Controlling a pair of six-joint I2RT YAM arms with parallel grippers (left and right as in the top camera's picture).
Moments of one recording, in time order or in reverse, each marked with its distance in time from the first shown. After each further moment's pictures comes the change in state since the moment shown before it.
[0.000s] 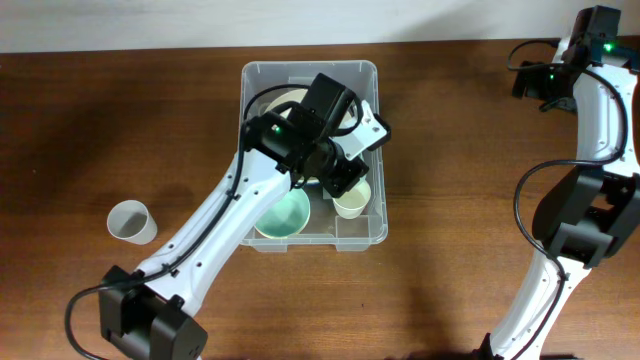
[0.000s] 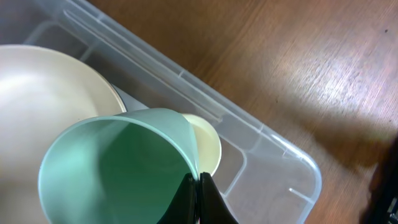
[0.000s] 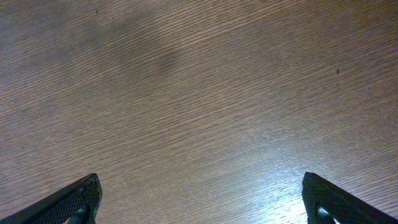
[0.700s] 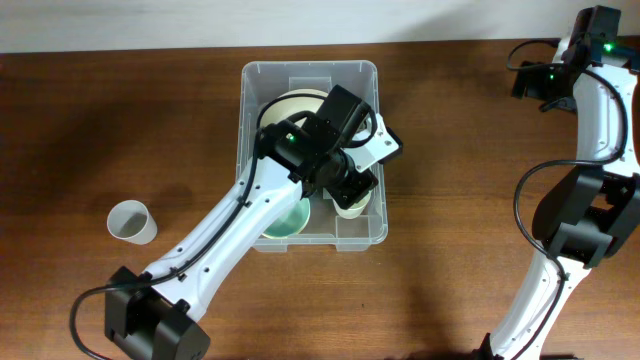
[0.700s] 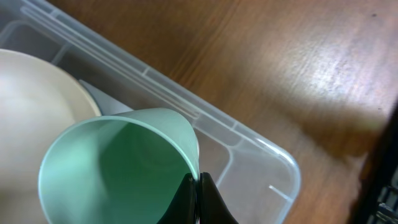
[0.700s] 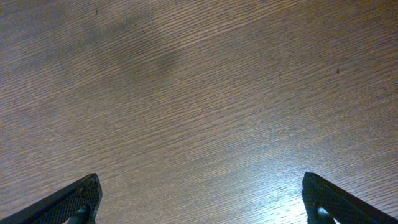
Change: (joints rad) left arm -0.054 0.000 -0.013 -0.010 -0.021 -0.003; right arm 0.000 0.000 0.000 0.000 0.000 0.000
